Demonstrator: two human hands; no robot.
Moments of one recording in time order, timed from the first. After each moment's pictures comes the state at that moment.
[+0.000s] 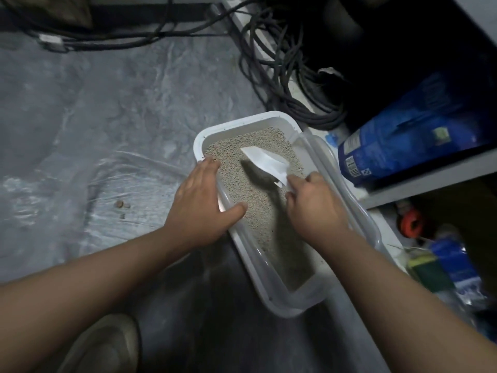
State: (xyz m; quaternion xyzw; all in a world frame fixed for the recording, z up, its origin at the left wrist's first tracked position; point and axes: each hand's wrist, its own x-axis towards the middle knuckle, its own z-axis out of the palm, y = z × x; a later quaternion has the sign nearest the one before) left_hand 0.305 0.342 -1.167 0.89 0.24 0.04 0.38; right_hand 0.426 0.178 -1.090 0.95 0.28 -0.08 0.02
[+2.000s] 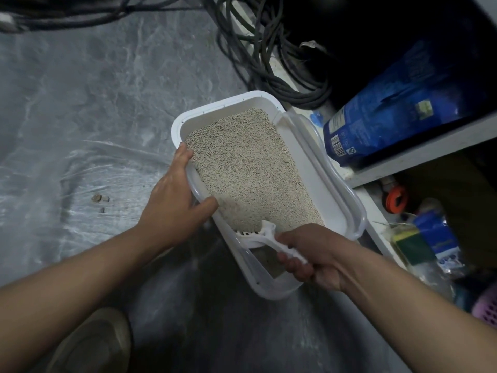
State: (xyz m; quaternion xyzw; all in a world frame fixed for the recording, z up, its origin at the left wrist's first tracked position) left_hand 0.290 0.342 -1.168 0.85 0.24 0.02 0.46; right_hand 0.384 0.123 -1.085 0.70 -0.27 -0.54 -0.38
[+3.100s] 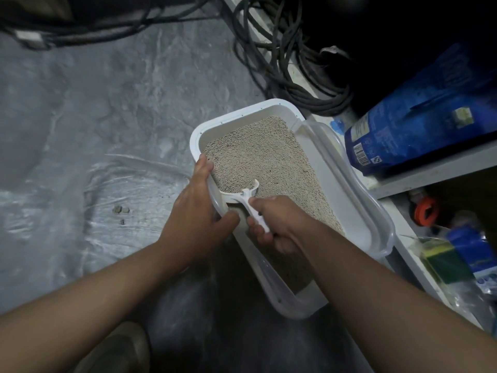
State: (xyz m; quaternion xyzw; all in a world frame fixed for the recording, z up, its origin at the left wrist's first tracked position) left_hand 0.296 0.343 -1.173 0.85 0.23 0.04 0.47; right_hand 0.406 0.217 -1.141 0.70 -0.19 -0.51 -0.47
